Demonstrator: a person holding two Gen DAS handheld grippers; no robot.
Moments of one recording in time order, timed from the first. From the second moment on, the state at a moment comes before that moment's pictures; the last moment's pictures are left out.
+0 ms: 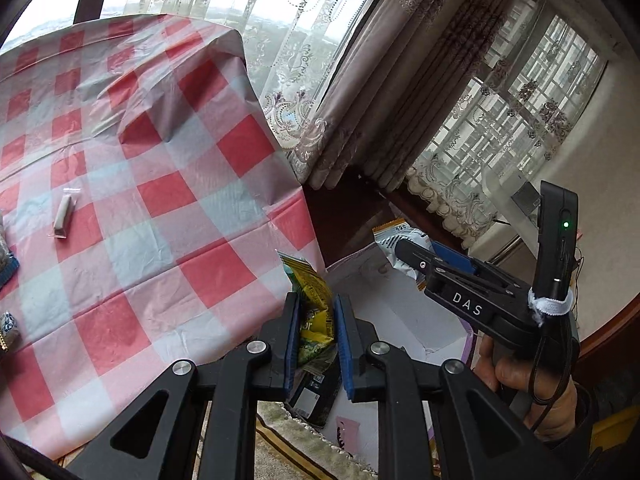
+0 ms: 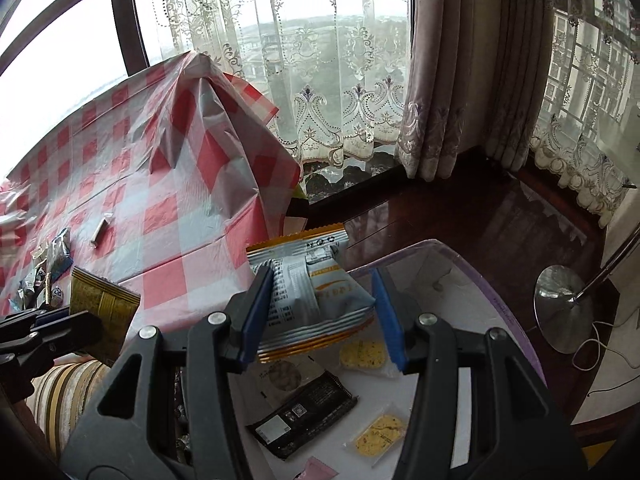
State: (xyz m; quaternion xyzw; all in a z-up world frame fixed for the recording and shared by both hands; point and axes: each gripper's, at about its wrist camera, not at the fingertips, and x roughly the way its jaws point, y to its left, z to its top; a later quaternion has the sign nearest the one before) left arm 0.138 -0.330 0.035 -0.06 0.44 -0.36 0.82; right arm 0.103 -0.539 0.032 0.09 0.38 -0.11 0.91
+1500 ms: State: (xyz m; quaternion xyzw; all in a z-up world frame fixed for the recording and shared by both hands) left arm 0.162 -0.247 0.044 -0.10 0.40 -0.27 0.87; right arm 0.130 -0.446 0.052 0.02 0.38 -0.04 0.93
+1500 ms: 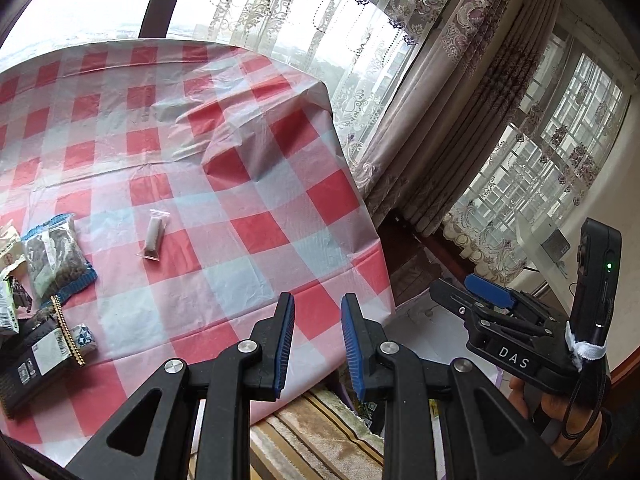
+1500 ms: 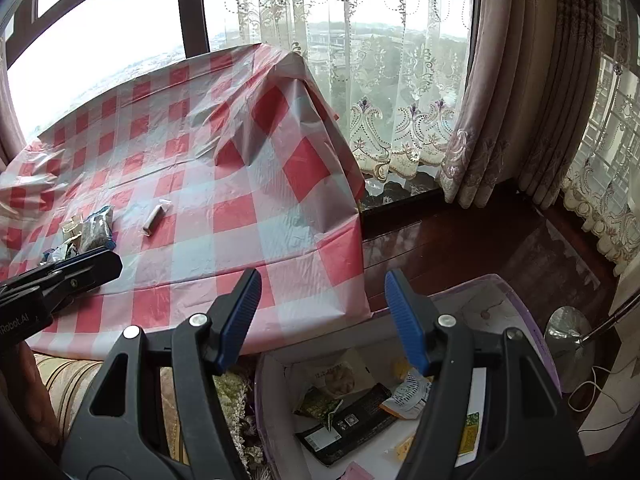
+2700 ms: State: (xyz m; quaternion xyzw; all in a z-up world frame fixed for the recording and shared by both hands) left arm 0.186 -0.036 0.011 -0.03 0.42 -0.10 0.90; right arm 0.233 -0.287 0.026 0.02 0.41 0.06 0.91
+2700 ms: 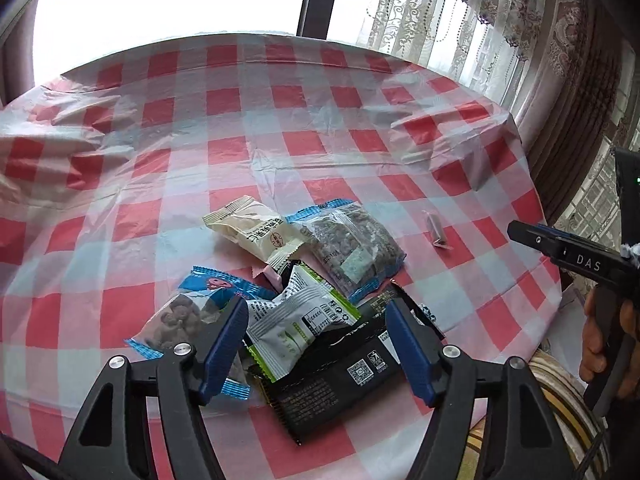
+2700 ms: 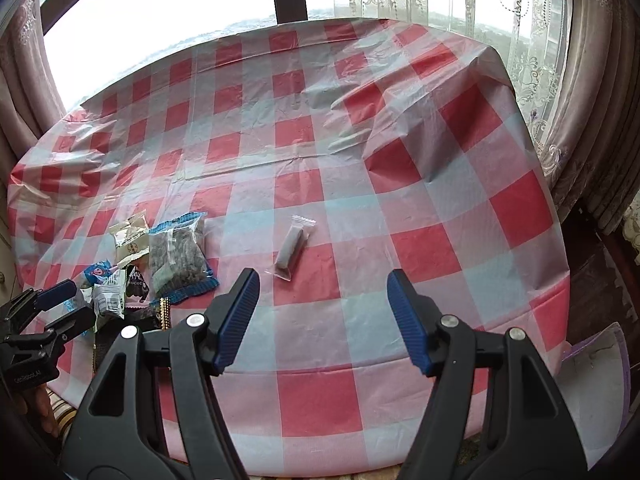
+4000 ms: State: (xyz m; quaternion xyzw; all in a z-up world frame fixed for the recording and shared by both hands) left arm 0.228 -0.026 -0.016 -0.06 0.43 -0.17 0.89; right arm 0.301 -0.248 -0.033 -0.01 0.44 0.04 0.90
